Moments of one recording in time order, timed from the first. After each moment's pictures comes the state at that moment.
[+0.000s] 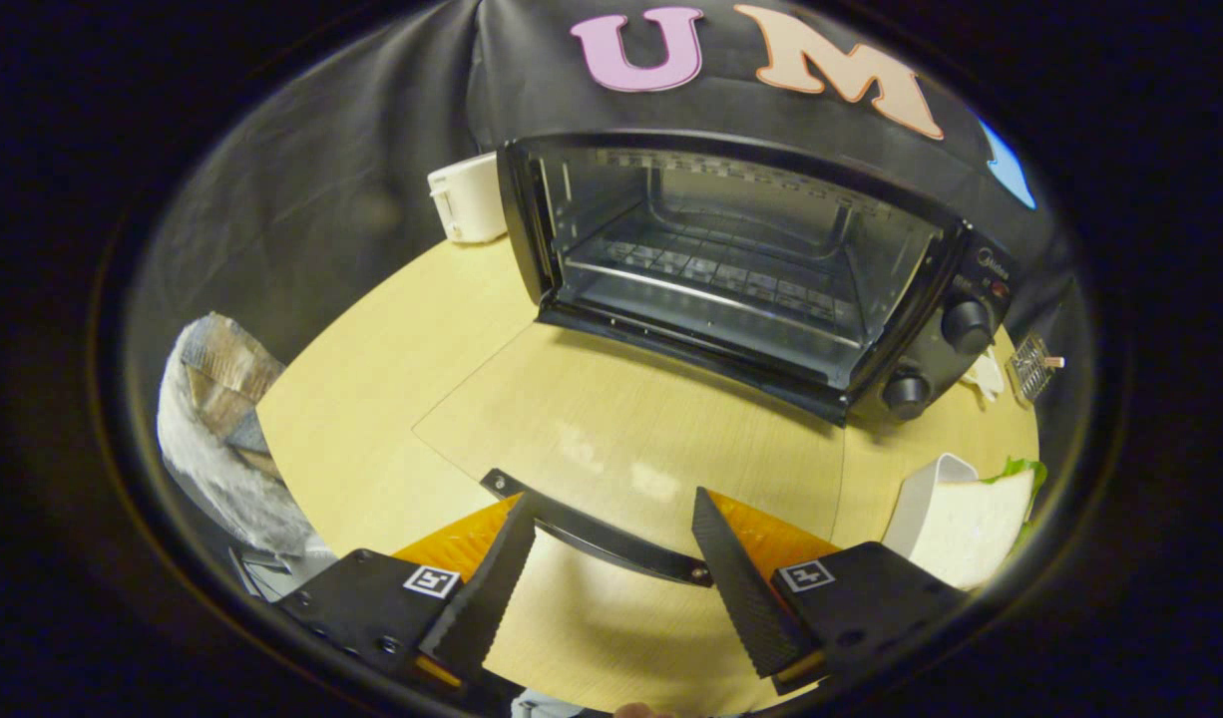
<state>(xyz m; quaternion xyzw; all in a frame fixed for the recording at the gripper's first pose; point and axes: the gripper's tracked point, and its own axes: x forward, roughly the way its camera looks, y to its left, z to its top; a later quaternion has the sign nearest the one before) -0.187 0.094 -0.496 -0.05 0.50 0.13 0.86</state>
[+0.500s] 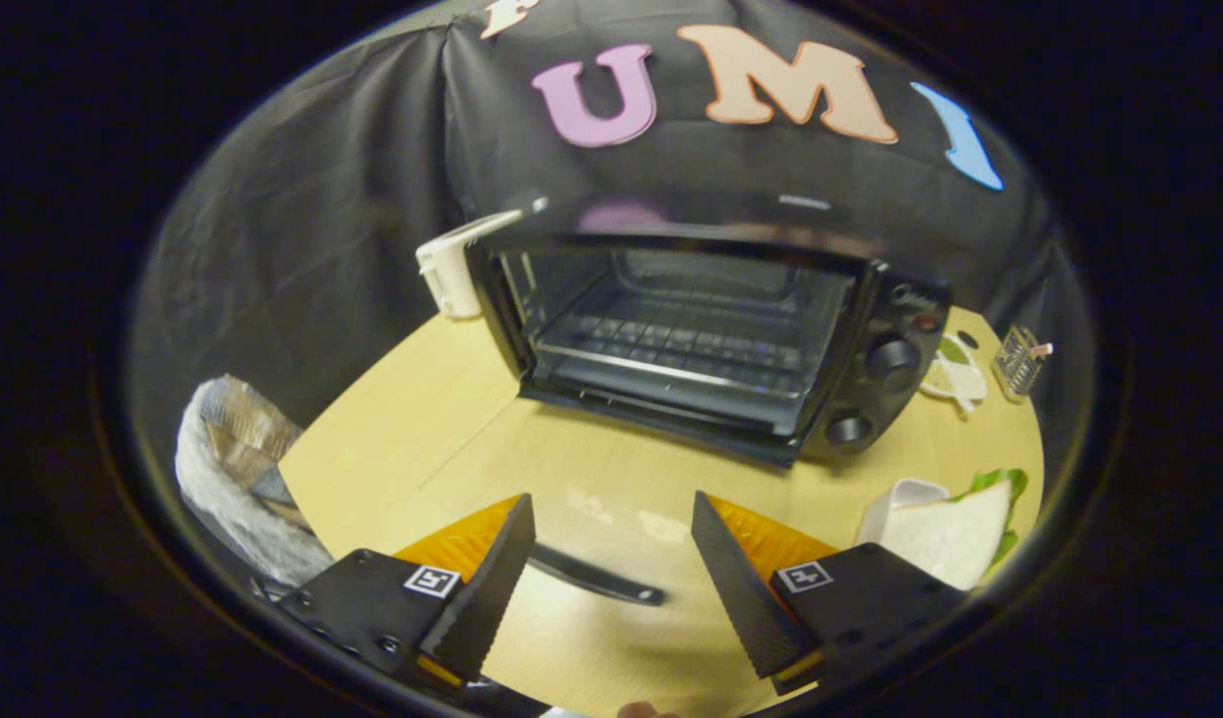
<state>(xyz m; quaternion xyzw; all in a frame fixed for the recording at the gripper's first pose) -0.141 0.051 -0.427 0.03 0.41 0.11 0.91</state>
